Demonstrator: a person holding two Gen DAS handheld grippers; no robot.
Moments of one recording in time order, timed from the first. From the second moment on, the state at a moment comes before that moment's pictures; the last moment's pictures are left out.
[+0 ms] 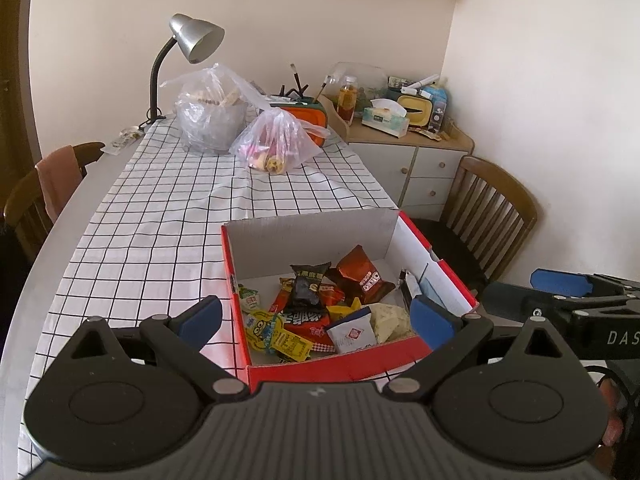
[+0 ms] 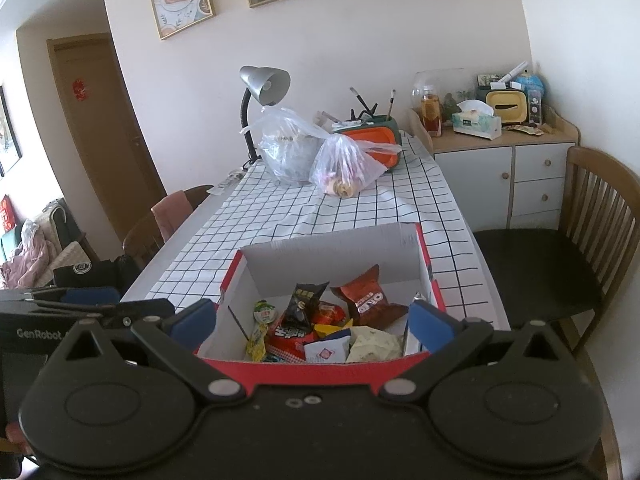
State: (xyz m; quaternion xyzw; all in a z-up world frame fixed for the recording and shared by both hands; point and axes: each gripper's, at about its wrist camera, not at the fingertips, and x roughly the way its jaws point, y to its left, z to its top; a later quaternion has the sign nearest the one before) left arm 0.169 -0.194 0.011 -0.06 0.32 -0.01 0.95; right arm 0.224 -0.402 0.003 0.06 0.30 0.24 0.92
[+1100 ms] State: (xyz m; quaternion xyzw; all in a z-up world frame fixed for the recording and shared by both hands) left arm 0.173 -0.200 0.009 -0.06 0.32 0.01 0.94; right arm 0.227 -0.402 0.002 0.06 0.30 0.24 0.92
